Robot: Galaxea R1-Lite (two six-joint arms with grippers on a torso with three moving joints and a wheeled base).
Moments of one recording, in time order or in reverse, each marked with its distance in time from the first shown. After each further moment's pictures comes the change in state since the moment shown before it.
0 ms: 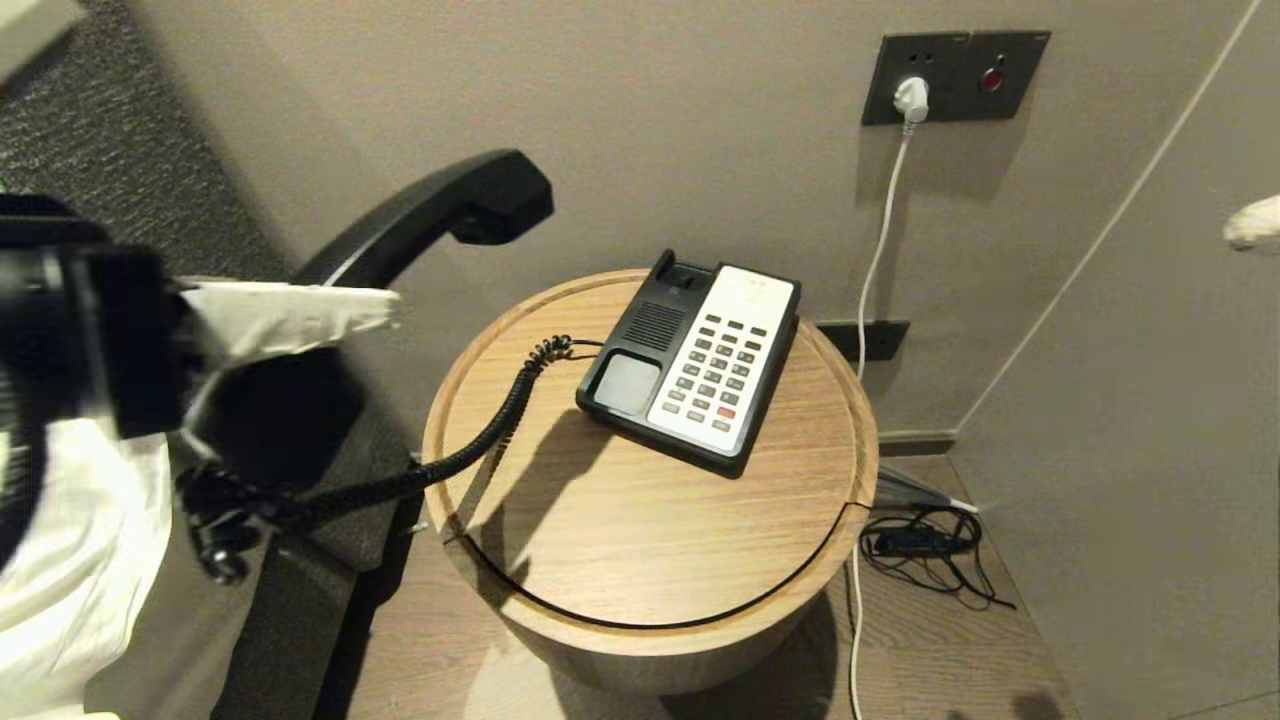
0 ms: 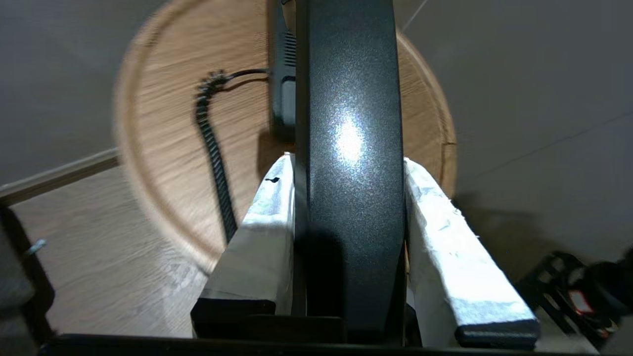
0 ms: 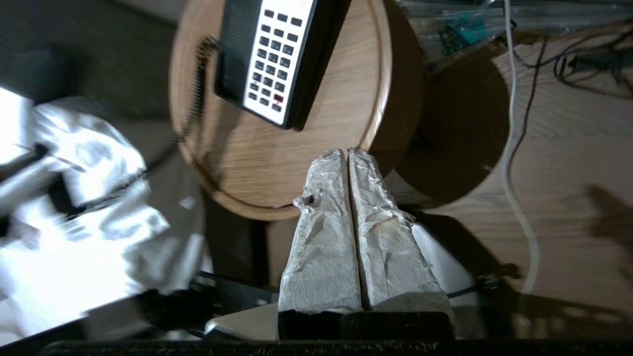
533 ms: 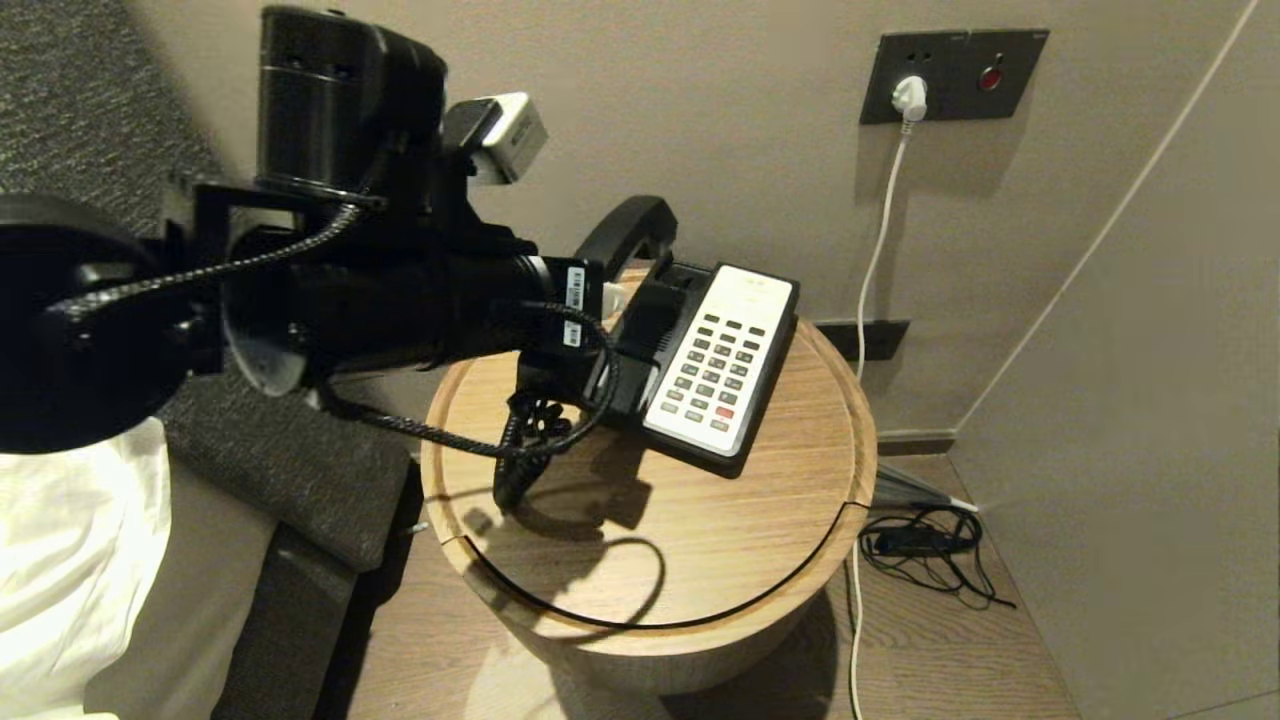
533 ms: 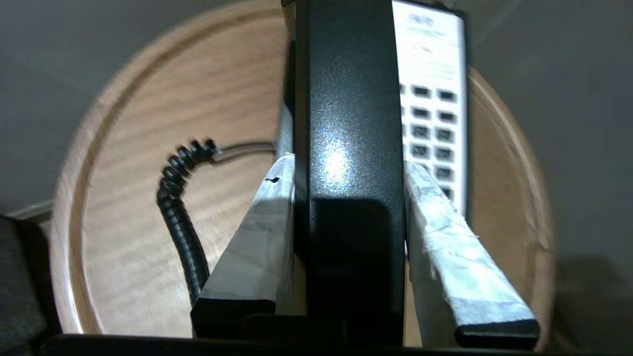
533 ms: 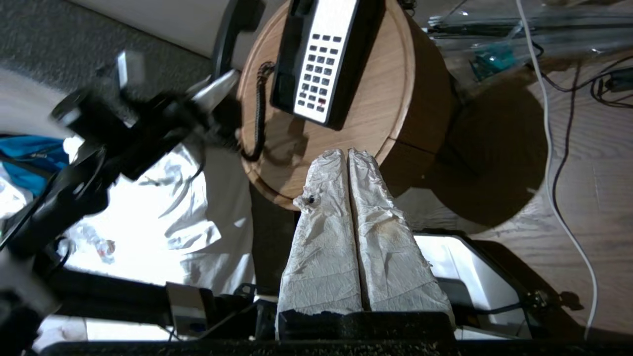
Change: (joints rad) left arm -0.133 0.445 -0.149 -0.258 0.284 0.002; right arm -0.046 -0.300 0.100 -0.015 0.036 0.102
